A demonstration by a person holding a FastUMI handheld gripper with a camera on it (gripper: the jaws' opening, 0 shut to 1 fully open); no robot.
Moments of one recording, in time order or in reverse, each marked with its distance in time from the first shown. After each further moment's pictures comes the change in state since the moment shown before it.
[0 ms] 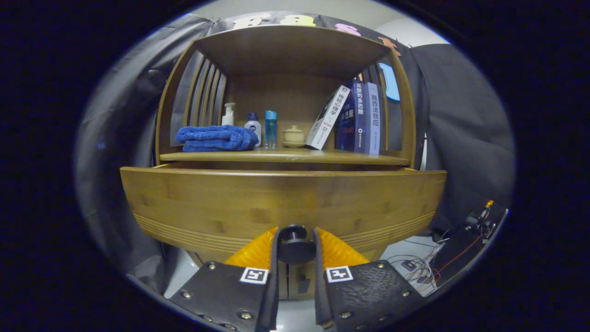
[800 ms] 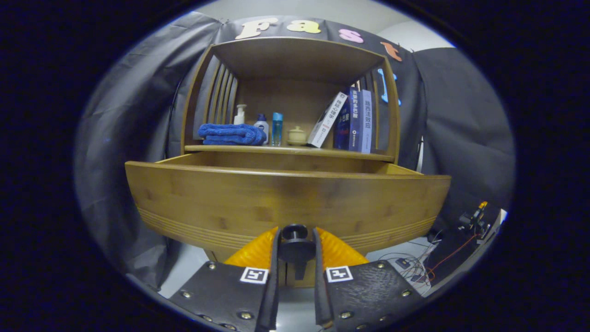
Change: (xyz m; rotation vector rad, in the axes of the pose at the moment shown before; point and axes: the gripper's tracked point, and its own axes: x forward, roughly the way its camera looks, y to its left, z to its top) arm -0.077 -0.006 -0.021 -0.008 -0.004 0.016
